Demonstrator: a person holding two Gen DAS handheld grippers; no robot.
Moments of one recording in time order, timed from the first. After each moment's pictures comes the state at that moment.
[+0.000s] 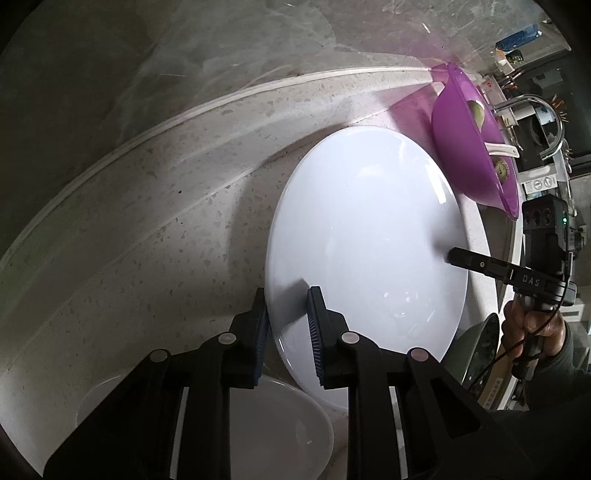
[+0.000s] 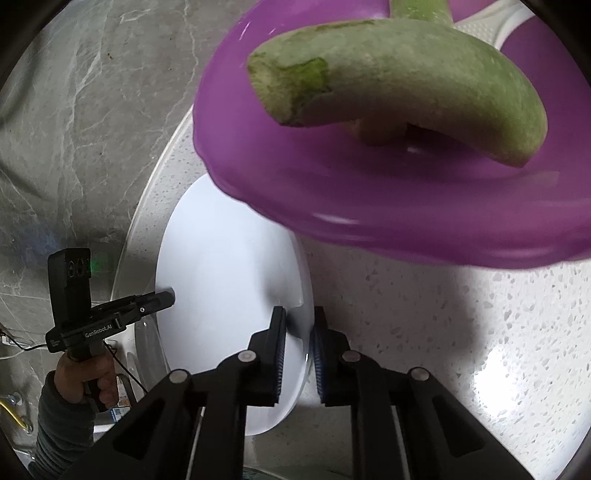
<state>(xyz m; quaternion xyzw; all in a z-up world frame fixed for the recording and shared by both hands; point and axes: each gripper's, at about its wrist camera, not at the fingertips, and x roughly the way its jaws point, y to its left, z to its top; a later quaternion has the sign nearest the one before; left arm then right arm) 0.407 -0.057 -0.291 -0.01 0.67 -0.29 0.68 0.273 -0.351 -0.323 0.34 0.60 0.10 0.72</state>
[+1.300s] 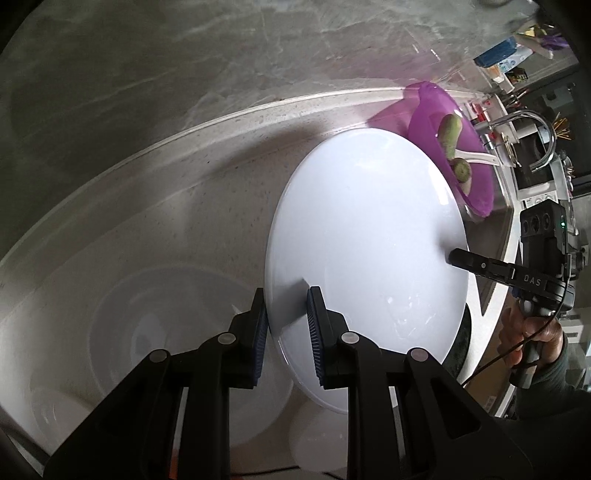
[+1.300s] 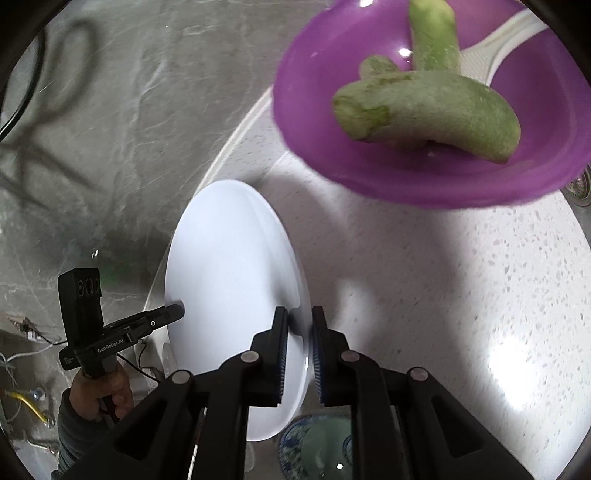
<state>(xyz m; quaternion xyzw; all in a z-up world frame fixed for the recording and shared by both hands) 0.364 -0.041 -0.227 -0.02 0.66 -0.25 0.71 0.251 -0.384 -0.289 0.37 0.59 0.13 0.71</state>
